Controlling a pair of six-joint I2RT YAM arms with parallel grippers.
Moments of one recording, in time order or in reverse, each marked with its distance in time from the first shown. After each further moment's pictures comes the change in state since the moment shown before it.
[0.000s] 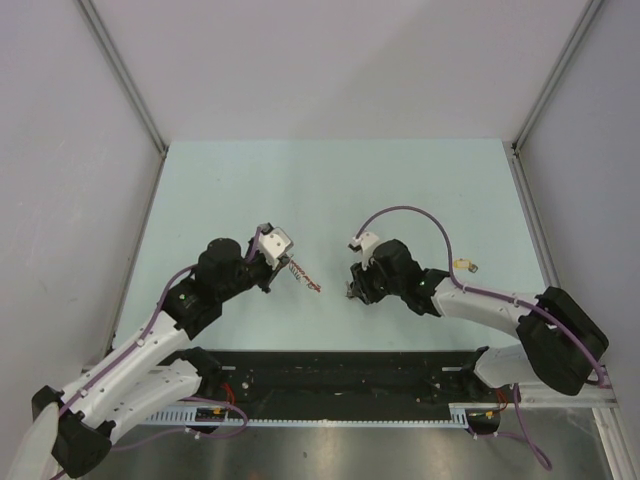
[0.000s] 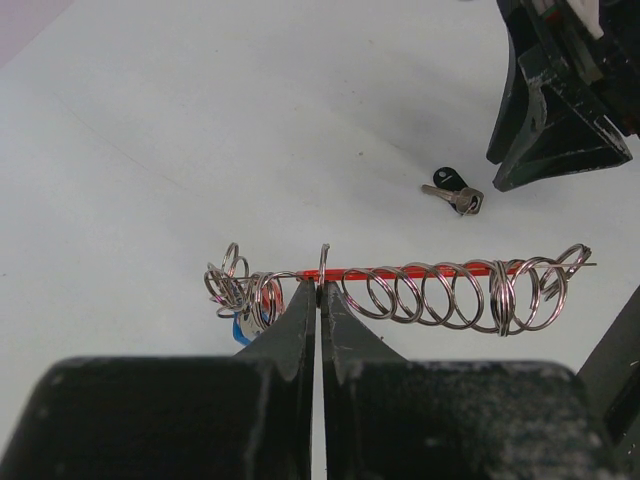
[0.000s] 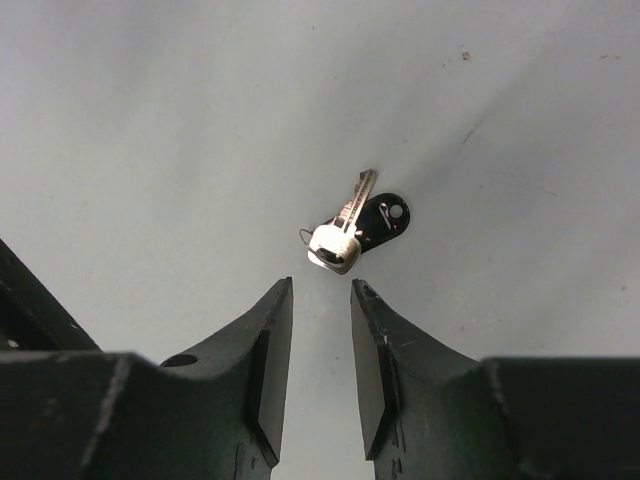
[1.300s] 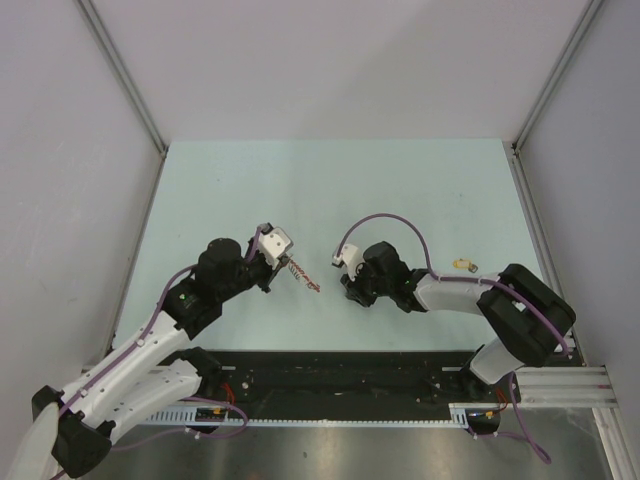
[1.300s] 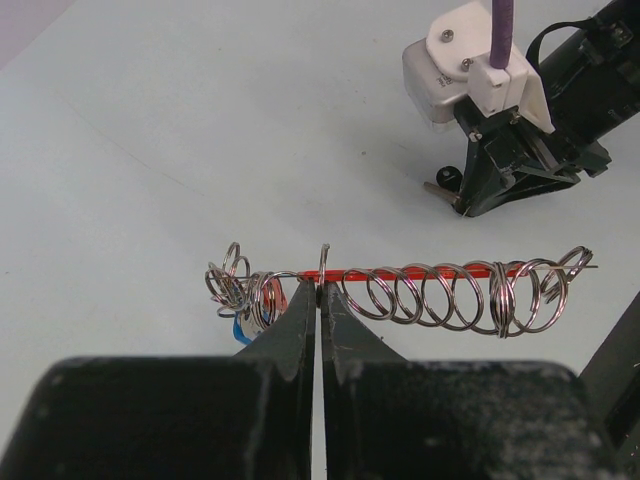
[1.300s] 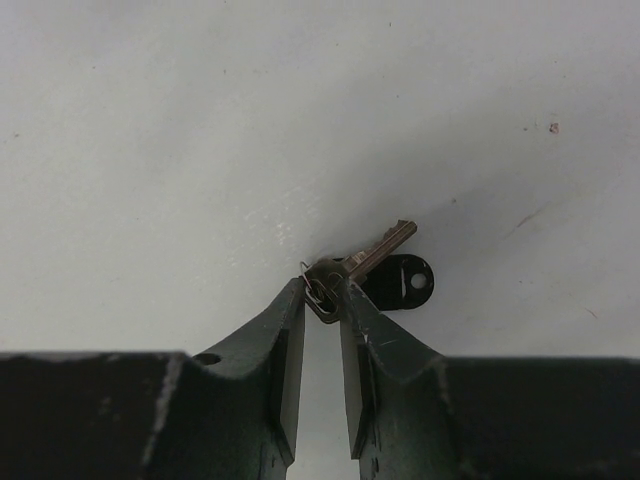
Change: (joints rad) left arm 0.000 -0.001 0.000 0.000 -0.007 0.000; right arm -0.002 0.214 0.004 0.160 -0.151 -0.361
